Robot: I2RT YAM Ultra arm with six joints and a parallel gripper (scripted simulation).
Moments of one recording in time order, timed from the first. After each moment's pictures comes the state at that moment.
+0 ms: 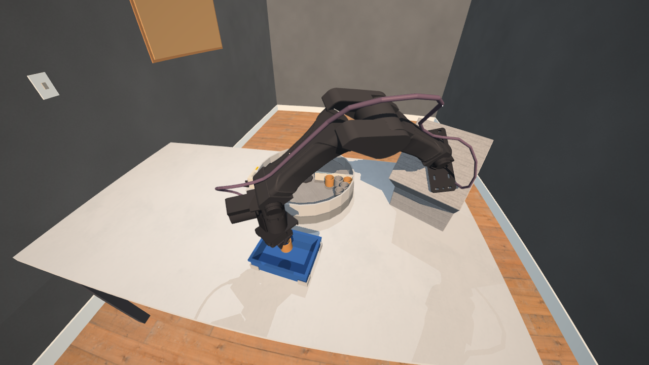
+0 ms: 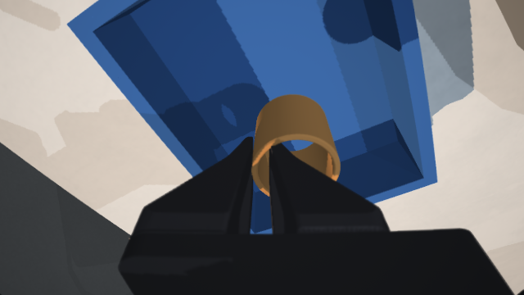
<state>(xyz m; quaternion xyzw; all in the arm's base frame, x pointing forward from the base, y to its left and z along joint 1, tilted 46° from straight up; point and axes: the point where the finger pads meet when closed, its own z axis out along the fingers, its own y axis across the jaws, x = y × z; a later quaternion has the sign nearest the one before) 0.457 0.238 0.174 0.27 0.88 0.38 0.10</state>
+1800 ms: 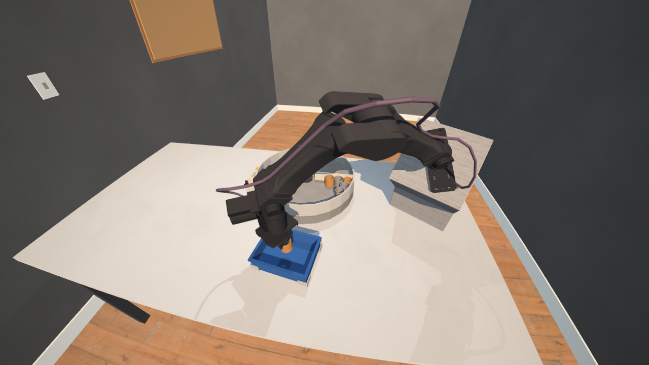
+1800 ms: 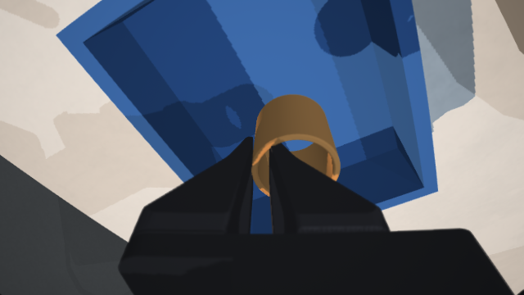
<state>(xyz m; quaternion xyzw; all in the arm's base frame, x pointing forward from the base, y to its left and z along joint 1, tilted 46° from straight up) 0.461 0.239 0.168 0.28 0.88 0.38 0.09</state>
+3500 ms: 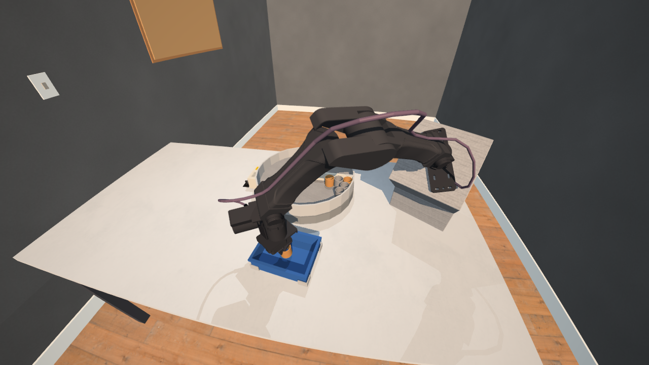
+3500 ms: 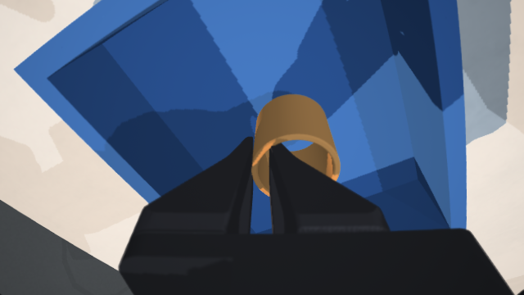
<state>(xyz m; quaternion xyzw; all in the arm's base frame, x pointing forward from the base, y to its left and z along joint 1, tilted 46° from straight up) 0.478 0.258 0.147 0.28 0.88 0.38 0.09</state>
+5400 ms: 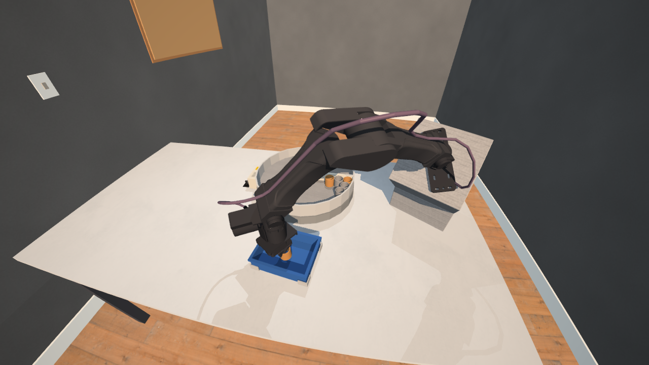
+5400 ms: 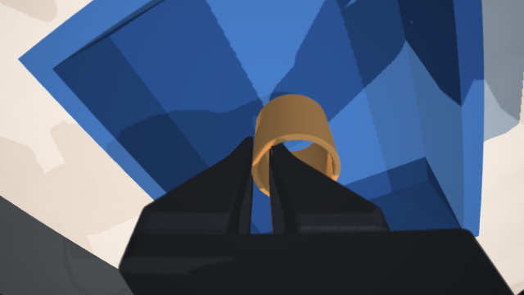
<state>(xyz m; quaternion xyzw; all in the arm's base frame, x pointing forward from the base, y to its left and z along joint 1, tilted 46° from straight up) 0.478 0.264 0.148 0.27 0.88 0.38 0.10</state>
